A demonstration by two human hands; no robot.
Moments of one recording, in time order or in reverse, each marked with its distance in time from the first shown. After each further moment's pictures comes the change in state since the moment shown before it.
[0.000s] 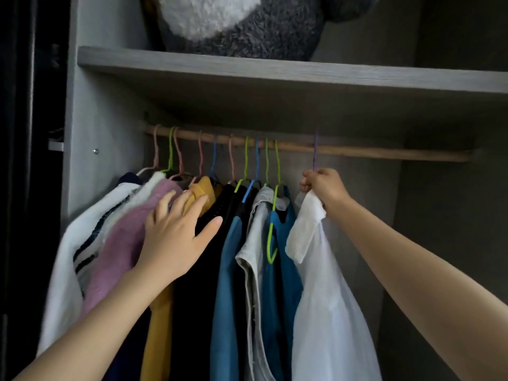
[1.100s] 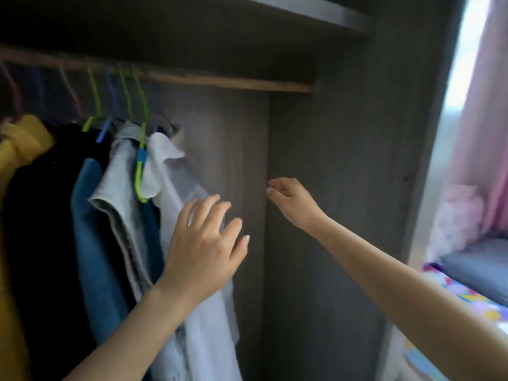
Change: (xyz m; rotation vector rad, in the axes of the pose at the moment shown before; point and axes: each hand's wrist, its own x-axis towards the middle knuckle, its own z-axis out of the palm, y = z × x) left_hand -0.095 0.147 0.069 -0.303 0.237 0.737; right_hand -0.152 0.071 -0.140 -0.741 0.118 0.009
